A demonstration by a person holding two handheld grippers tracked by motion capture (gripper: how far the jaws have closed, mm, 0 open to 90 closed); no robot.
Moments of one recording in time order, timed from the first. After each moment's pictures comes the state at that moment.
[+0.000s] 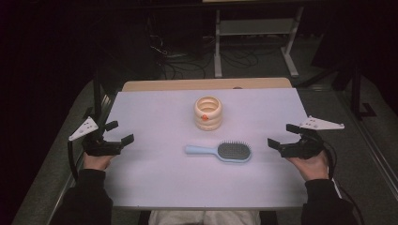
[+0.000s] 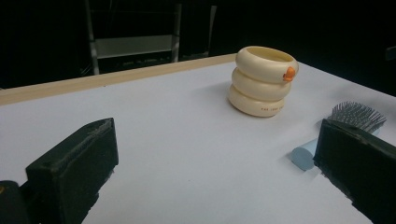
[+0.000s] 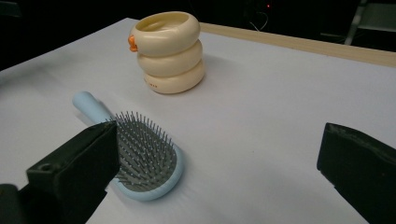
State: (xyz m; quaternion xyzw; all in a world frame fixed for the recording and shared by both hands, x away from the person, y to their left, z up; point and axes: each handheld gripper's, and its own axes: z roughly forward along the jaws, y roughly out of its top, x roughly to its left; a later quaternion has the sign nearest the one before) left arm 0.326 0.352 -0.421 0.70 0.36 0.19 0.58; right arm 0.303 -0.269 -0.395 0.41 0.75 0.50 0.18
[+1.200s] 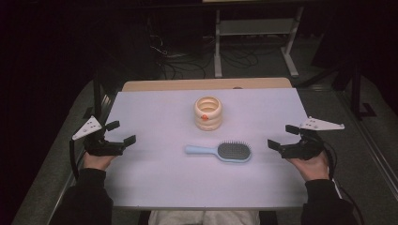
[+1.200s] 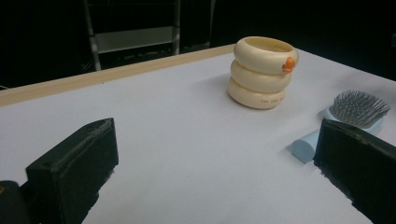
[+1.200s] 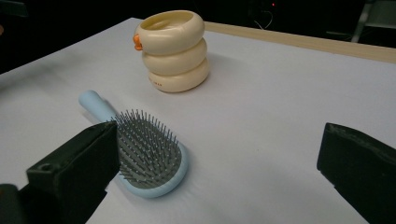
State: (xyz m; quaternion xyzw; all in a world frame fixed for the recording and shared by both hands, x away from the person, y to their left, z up) left arm 0.326 0.344 -0.414 0.72 0.36 0.20 0.56; right arm 0.302 -0.270 -0.397 0.41 0.75 0.50 0.17
